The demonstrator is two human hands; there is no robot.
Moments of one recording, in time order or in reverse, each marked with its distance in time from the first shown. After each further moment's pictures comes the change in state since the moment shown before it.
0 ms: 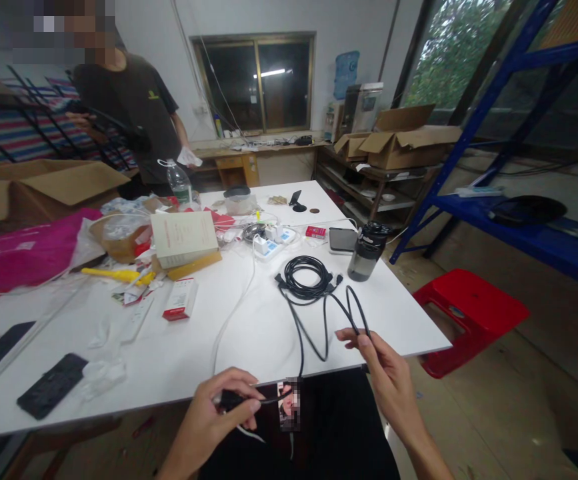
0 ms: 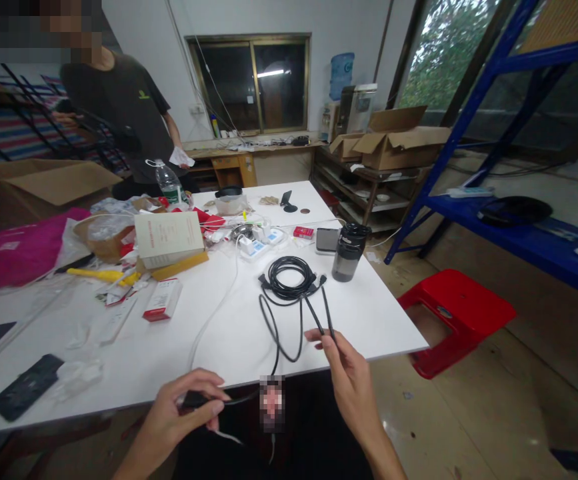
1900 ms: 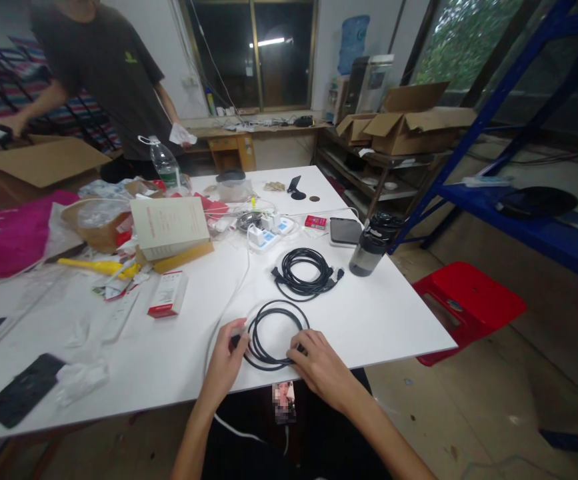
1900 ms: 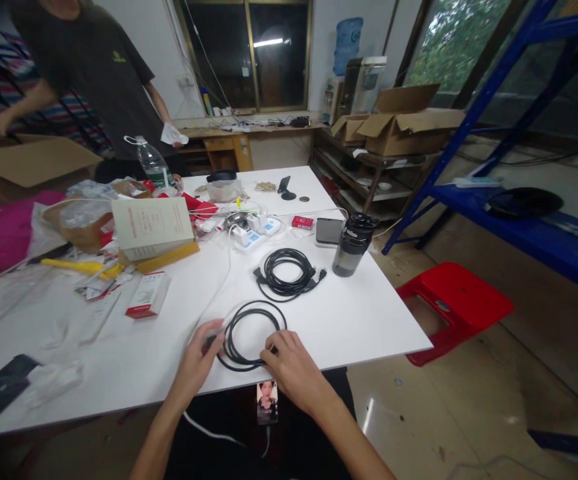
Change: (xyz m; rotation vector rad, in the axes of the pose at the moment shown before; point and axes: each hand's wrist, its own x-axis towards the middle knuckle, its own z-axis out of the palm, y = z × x) left_hand 0.105 -0.060 0.001 -0.095 0.405 0.068; right_hand 0.031 0.056 0.069 -0.847 -0.658 -0.652
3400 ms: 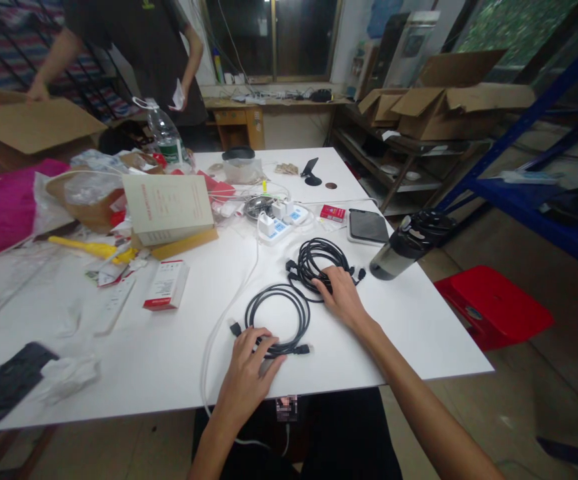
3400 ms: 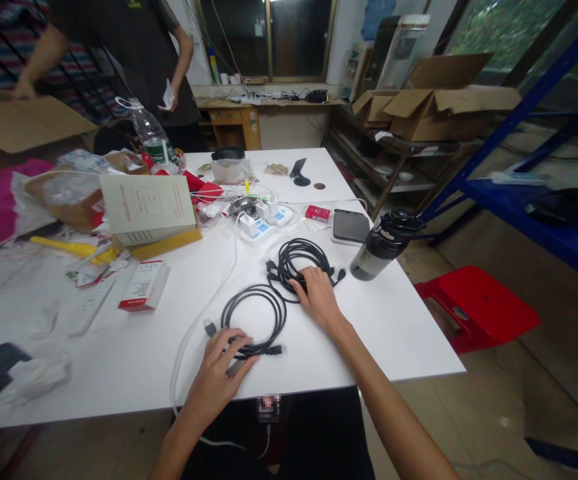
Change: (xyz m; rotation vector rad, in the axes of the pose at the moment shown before) left_hand -0.006 -0.029 0.015 0.750 -0.180 0.647; right_hand 0.097 0.143 0.013 0.005 0.317 0.264
